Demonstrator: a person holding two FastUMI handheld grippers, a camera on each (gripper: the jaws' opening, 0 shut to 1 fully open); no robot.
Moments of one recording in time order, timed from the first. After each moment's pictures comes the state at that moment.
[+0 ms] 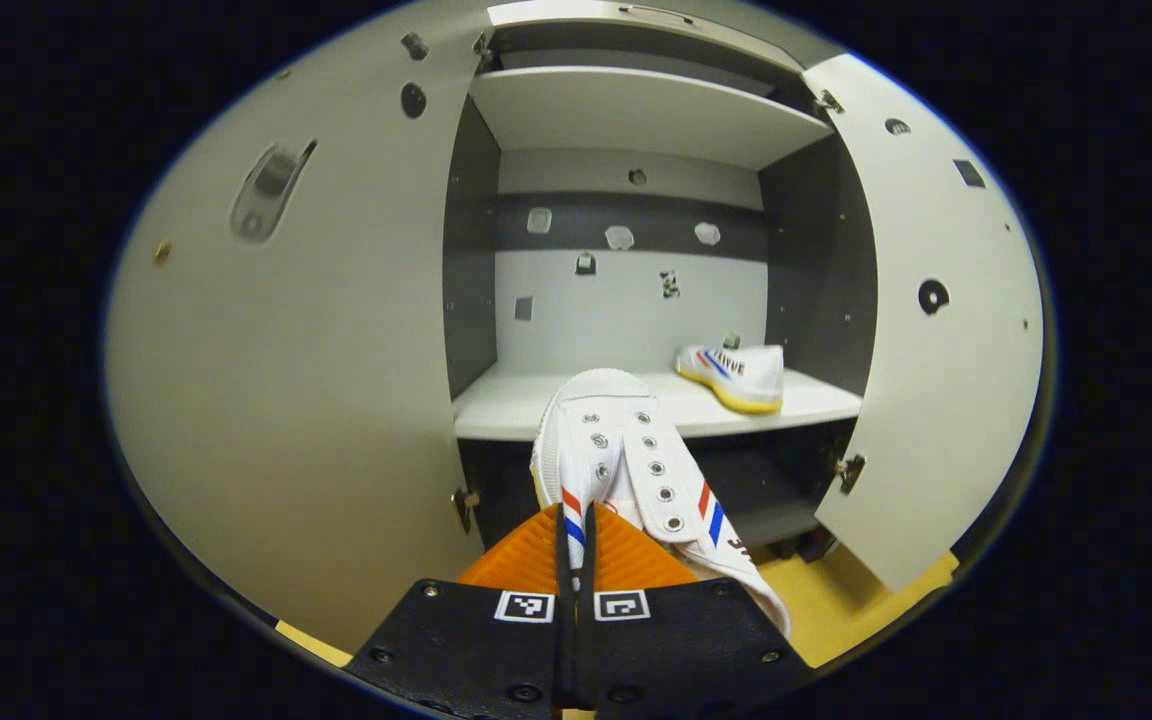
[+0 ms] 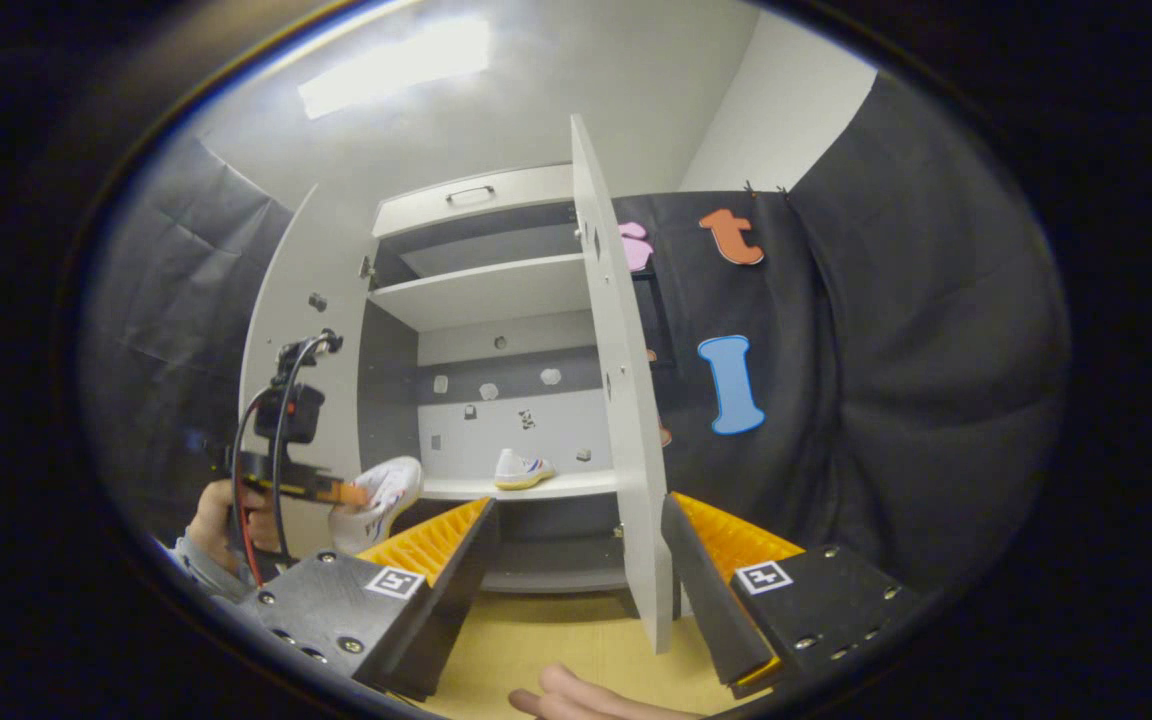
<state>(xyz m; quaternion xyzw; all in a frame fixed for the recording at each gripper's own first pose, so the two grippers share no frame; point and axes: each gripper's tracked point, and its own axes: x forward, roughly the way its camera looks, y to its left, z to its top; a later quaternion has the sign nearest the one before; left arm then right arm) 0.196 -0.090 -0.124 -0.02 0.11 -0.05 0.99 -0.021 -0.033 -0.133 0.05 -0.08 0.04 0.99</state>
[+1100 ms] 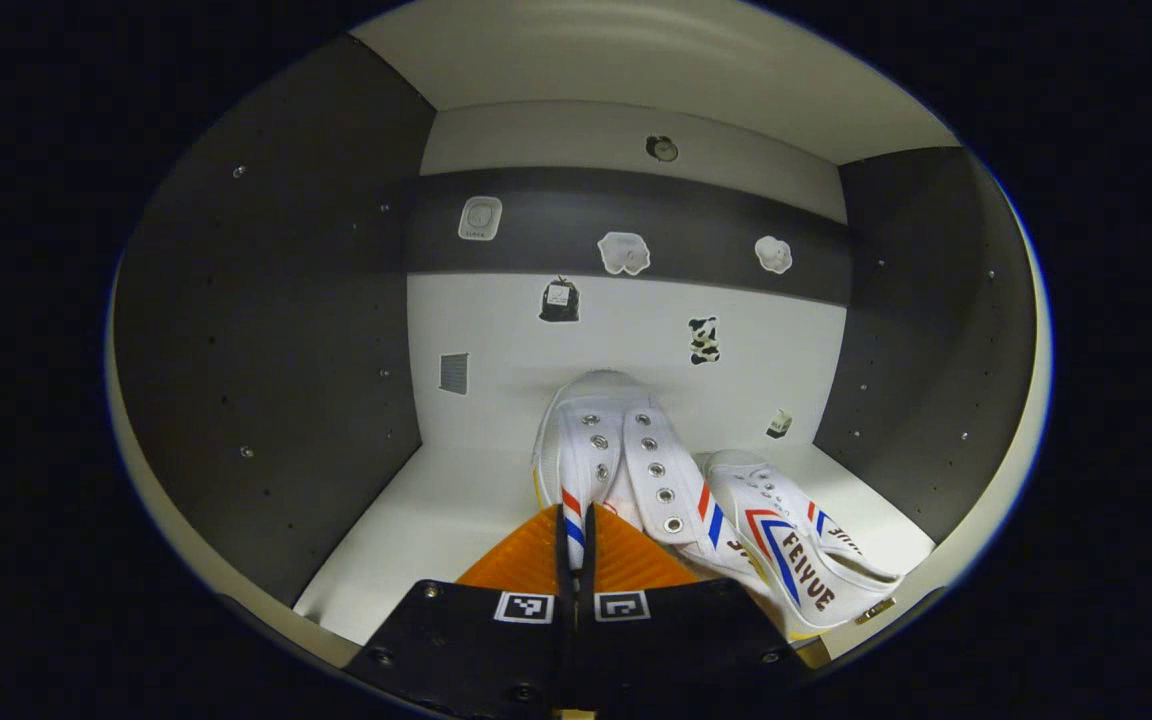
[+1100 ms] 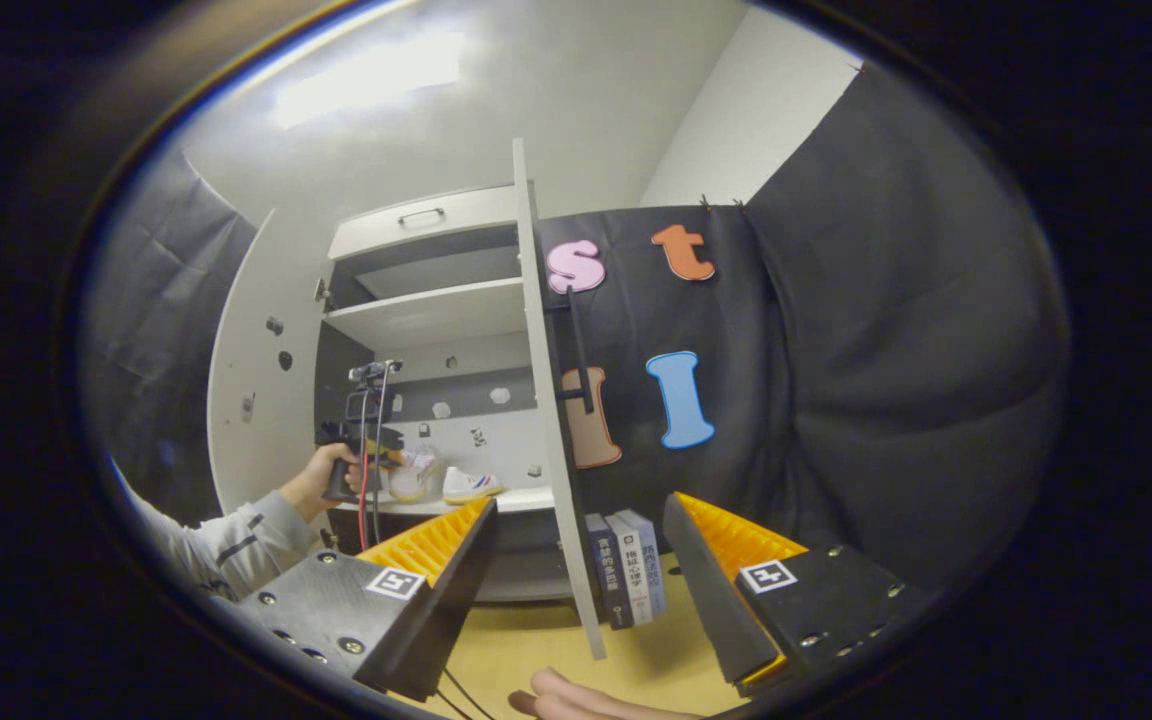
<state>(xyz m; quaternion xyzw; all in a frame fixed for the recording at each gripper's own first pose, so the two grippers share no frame) 0.420 -0.132 -0.119 -0.04 0.17 -0.05 0.98 -0.030 -0.094 -0.119 0.05 -0.10 -0.02 0.99</state>
